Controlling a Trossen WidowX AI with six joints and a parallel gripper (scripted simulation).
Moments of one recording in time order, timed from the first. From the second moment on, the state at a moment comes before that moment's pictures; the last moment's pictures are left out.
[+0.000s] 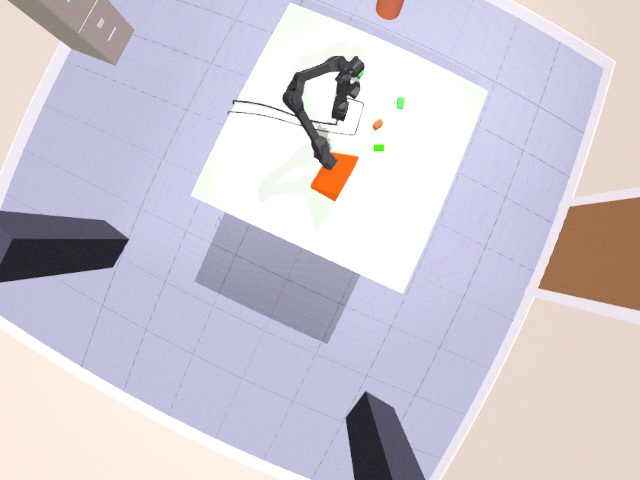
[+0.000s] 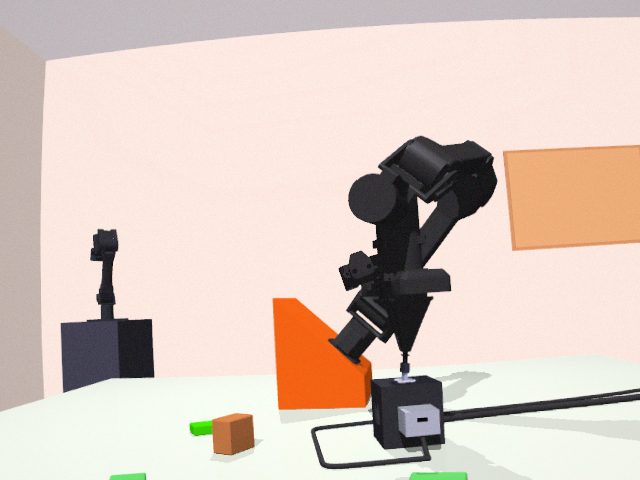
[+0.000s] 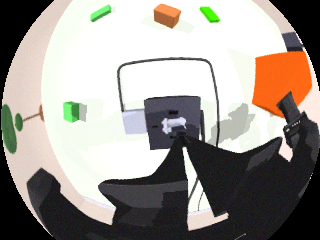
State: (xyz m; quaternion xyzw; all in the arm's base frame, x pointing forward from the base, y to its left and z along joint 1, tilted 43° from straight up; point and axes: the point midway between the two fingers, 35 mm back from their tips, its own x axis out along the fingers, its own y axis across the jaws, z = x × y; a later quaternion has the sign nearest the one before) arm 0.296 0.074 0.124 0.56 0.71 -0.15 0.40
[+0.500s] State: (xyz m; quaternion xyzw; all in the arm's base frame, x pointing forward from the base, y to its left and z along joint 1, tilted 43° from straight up) arm 0.296 0.068 0.131 0.56 0.71 -0.15 0.40
